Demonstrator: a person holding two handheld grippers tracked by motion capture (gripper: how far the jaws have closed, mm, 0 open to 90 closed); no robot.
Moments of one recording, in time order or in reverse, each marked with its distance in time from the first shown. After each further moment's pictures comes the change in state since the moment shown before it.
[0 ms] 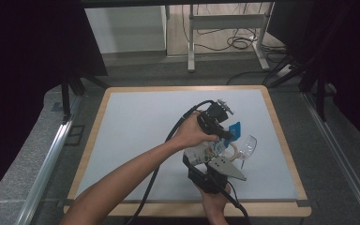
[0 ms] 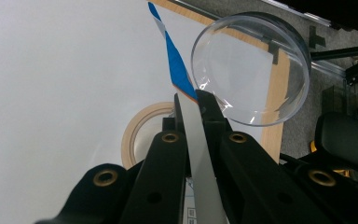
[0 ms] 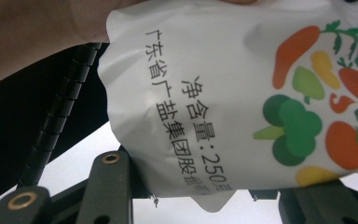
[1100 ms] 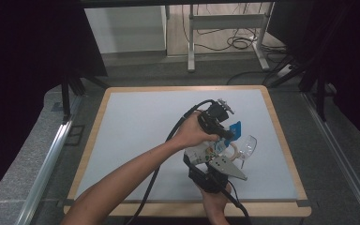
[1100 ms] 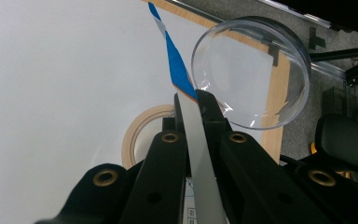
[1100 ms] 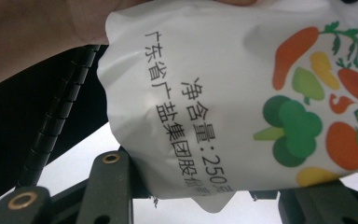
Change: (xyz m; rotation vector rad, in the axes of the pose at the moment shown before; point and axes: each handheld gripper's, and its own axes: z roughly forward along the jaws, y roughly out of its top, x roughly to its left) left arm 0.000 0.001 0.000 0.002 0.003 0.000; right arm -0.001 0.001 0.000 -0.002 -0.003 0.003
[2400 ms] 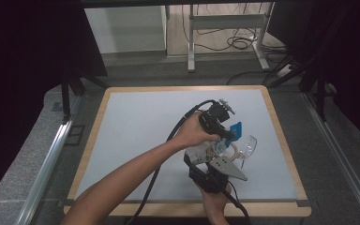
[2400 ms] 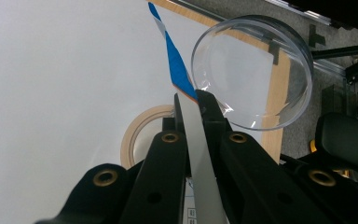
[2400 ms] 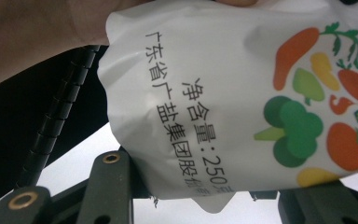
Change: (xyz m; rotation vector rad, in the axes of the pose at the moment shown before) left arm 0.000 0.001 0.002 0.007 -0.004 0.002; right arm 0.000 -0.001 0.000 -0.008 -0.009 0.010
